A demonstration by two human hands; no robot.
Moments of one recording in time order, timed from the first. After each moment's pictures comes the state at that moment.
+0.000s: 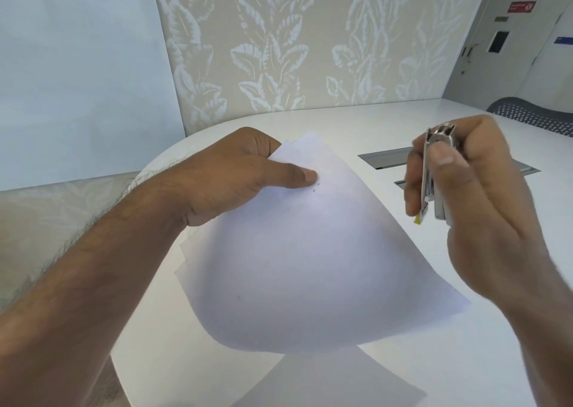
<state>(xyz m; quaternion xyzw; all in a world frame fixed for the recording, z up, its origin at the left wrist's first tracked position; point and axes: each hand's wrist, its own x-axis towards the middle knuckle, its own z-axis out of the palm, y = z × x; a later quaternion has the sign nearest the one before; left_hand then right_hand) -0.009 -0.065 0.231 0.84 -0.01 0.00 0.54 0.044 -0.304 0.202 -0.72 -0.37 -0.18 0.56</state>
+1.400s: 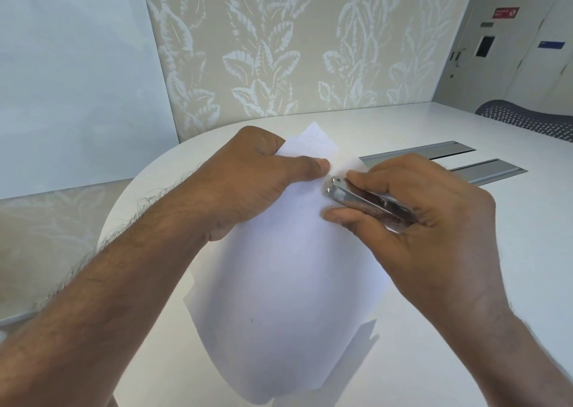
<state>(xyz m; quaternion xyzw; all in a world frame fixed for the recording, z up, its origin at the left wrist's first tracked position) -0.011 -0.099 0.238 0.83 0.07 0.08 0.54 0.029 -0.287 0.190 -0.76 -0.39 -0.38 0.36</state>
